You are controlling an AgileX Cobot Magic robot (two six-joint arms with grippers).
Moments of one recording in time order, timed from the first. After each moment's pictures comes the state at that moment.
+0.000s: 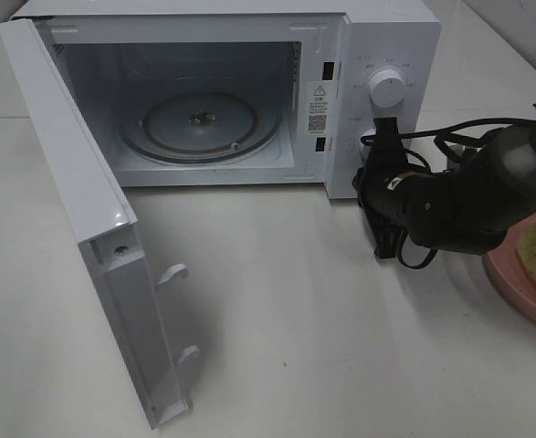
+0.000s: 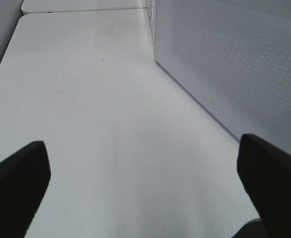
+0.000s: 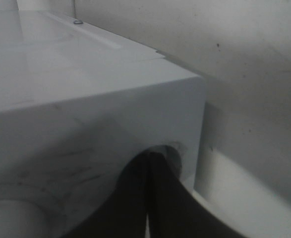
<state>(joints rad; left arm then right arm) -0.02 0.00 -0.50 -0.09 1.04 0.07 0.44 2.09 -0.85 0.47 -0.76 1.34</state>
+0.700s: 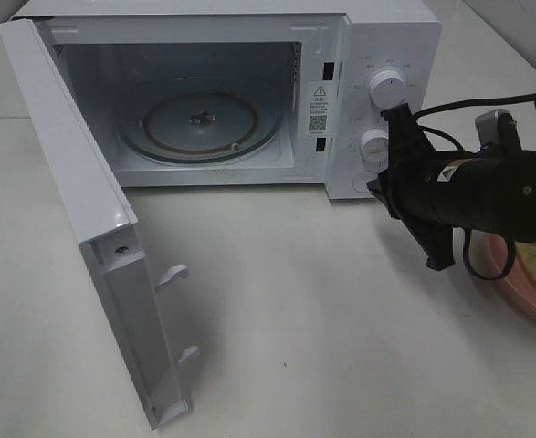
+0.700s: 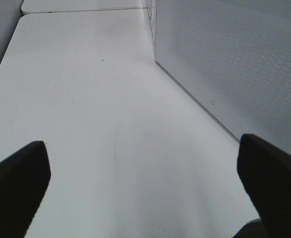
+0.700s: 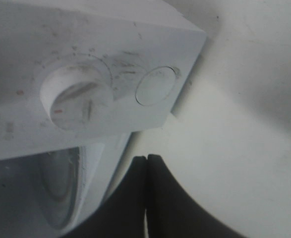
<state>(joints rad) -0.02 0.00 -0.50 -0.09 1.04 0.07 0.44 1.72 -0.63 0.38 -0.46 1.08</state>
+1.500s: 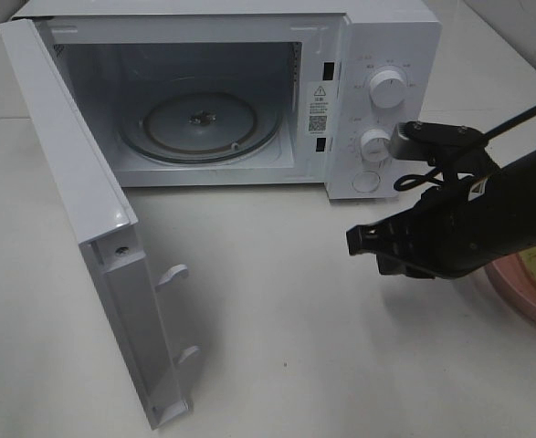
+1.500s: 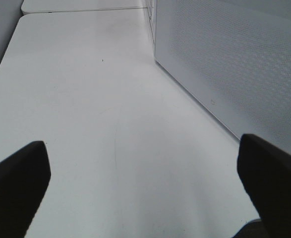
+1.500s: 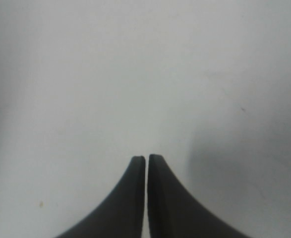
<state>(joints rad) -0.02 0.00 -0.50 -0.09 1.04 0.07 0.44 1.53 -0.62 0.35 0.16 -0.07</state>
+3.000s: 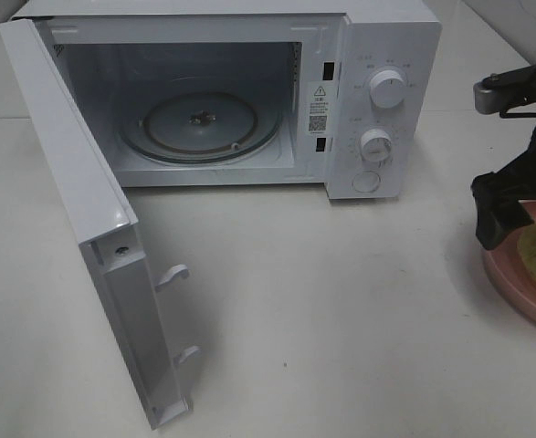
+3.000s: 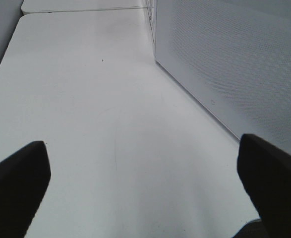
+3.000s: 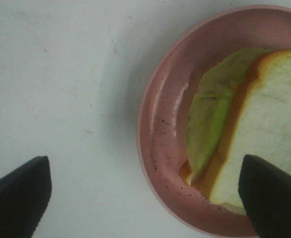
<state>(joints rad) -0.02 0.00 -0.50 -0.09 1.04 0.07 0.16 1.56 -0.98 -0.13 0.83 -0.03</state>
